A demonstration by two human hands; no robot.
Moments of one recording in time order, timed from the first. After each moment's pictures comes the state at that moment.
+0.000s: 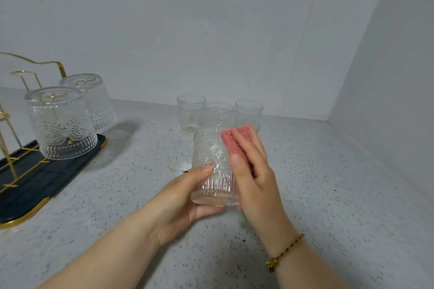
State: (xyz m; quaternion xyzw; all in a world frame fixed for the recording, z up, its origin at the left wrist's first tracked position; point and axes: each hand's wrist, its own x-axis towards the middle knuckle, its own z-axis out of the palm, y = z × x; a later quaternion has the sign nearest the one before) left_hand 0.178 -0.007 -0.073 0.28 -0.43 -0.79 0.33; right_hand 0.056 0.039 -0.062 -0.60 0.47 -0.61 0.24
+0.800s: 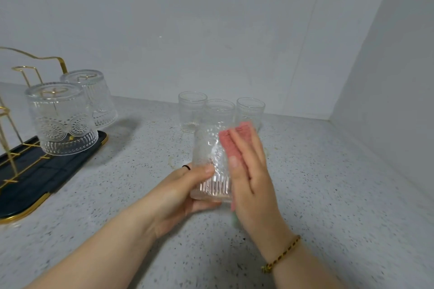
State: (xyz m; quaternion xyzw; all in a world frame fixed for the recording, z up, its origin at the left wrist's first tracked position) left_hand 0.183 -0.011 -0.070 0.30 -0.48 -0.76 0.32; right_hand 0.066 0.040 -0.062 -0.64 0.49 -0.57 0.17
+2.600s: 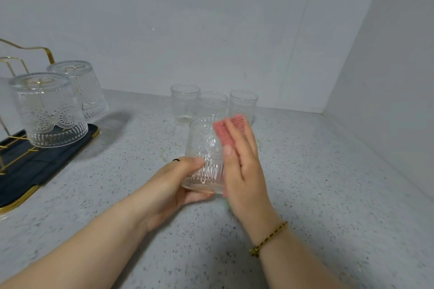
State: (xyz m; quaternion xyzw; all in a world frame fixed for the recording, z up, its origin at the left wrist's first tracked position) left_hand 0.176 -0.009 -0.076 0.32 -0.47 -0.75 0.34; right_hand 0.063 0.037 -0.064 -0.62 0.51 -0.58 0.17
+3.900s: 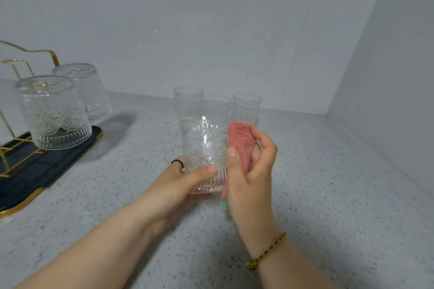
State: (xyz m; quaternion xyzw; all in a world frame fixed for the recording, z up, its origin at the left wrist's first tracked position) left_hand 0.179 -0.004 -0.076 0.36 -0.54 -0.67 0.37; right_hand 0.072 0.039 -0.069 -0.50 0.47 -0.69 0.21
